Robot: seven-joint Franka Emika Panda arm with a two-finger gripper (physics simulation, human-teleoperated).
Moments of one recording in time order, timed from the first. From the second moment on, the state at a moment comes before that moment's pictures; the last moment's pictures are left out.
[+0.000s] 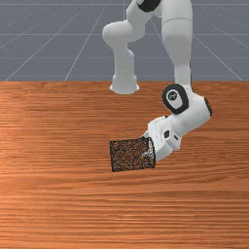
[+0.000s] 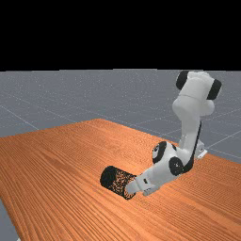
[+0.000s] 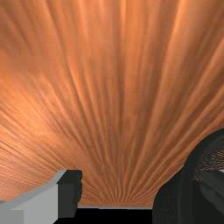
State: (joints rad) arm 0.68 0.80 -0.38 -1.83 -0.58 2.13 0.04
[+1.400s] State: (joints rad) arm 0.56 0.12 -0.43 -2.42 0.15 2.15 -0.83
